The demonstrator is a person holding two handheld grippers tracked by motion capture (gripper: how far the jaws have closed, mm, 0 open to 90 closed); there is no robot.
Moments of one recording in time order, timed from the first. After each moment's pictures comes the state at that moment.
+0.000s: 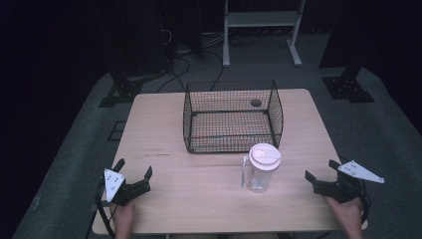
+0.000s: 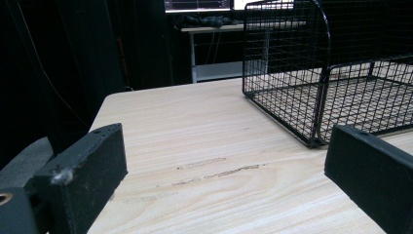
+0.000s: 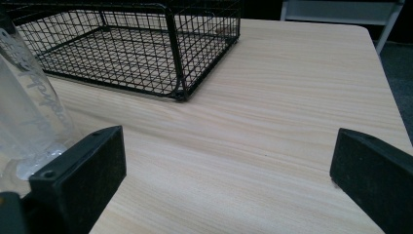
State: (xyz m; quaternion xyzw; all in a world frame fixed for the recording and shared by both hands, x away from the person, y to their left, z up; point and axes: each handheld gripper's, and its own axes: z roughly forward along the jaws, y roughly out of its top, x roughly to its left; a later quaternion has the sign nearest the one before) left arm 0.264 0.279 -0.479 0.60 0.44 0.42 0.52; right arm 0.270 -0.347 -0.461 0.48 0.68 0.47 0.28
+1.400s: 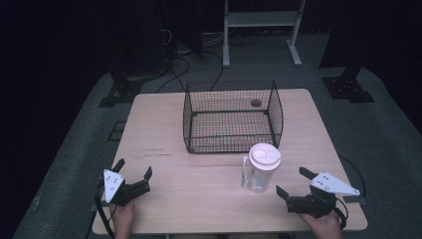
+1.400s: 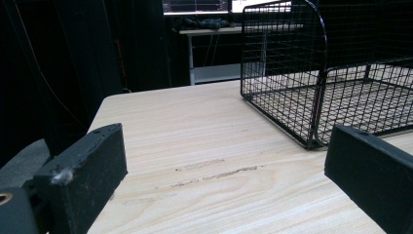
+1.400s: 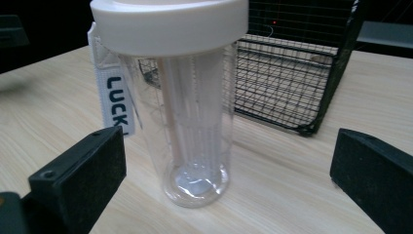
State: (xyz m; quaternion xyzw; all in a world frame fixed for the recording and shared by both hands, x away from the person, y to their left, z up) left arm 0.263 0.280 -0.480 0.60 0.44 0.42 0.52; right arm 0.228 -0.256 -0.427 0.40 0.72 0.51 0.24
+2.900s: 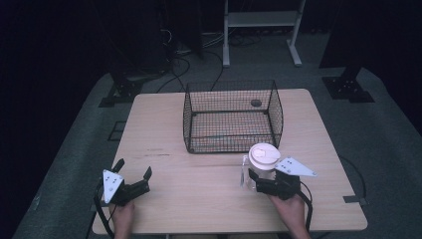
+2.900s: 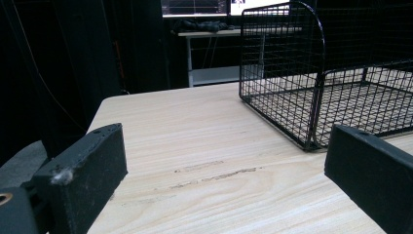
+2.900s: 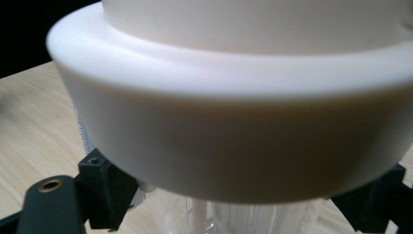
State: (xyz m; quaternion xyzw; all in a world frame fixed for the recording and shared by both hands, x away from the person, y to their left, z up) left arm 0.263 0.281 -0.480 0.60 0.43 0.41 0.53; right arm 0.273 -0.187 -0.433 0.40 0.72 0.50 0.25
